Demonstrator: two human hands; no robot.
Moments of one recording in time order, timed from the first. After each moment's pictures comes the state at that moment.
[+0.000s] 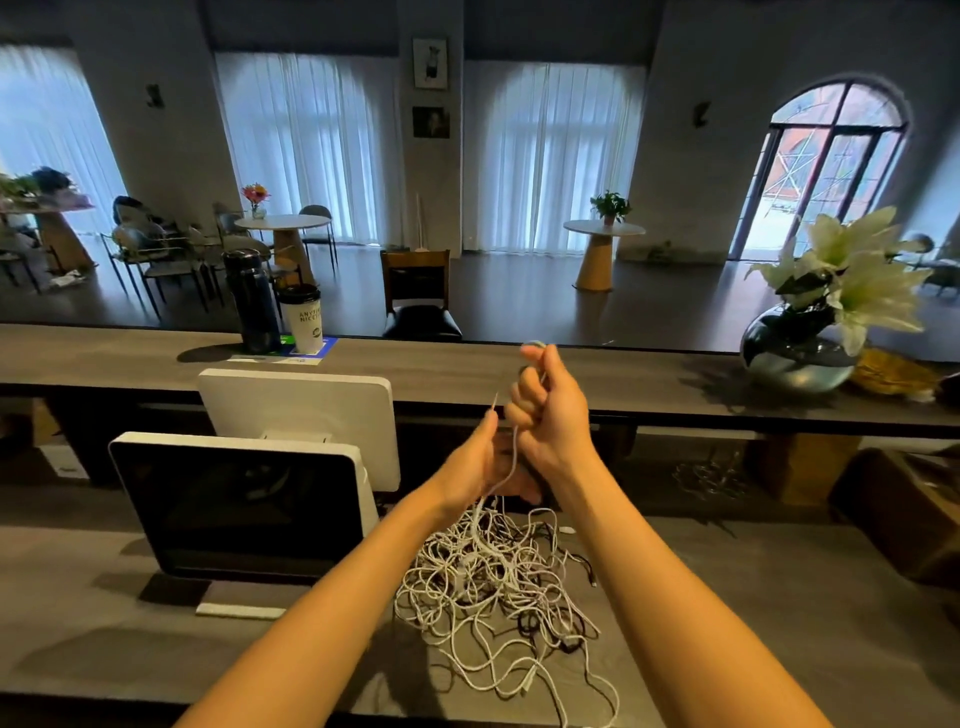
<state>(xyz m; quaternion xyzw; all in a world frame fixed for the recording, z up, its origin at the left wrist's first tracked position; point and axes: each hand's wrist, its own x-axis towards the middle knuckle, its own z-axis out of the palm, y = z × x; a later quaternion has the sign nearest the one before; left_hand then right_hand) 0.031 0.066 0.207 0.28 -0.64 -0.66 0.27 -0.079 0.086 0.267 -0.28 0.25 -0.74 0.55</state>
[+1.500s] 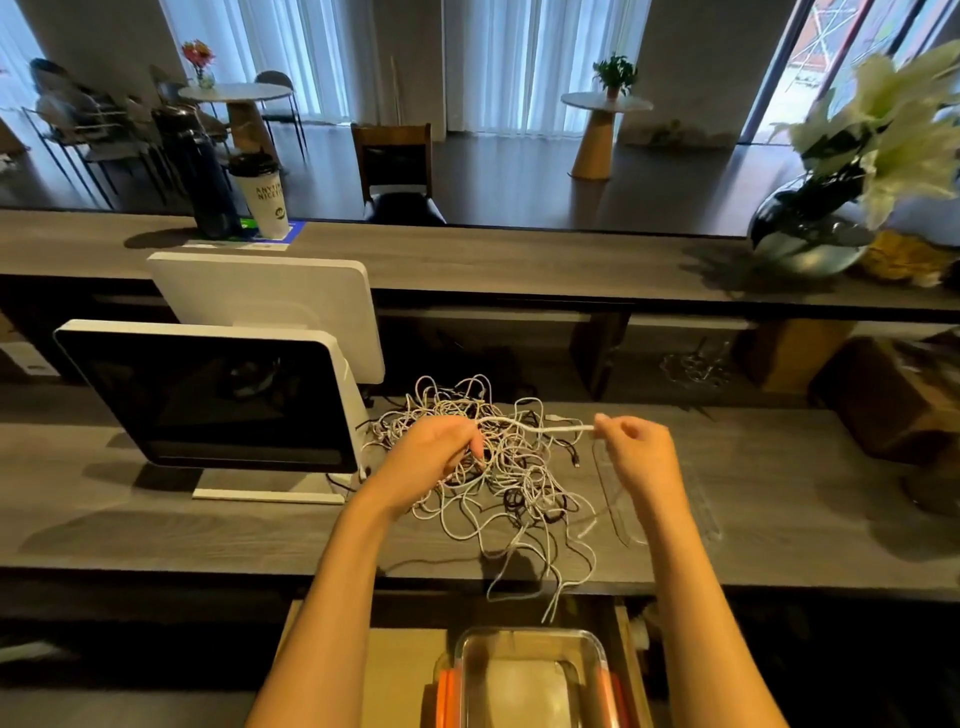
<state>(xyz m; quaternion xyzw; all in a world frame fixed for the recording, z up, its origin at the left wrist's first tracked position) 0.080 0.126 0.139 0.38 -0.72 -0.52 0.26 -0.157 0.195 0.129 -0.38 0.75 -0.48 0.25</state>
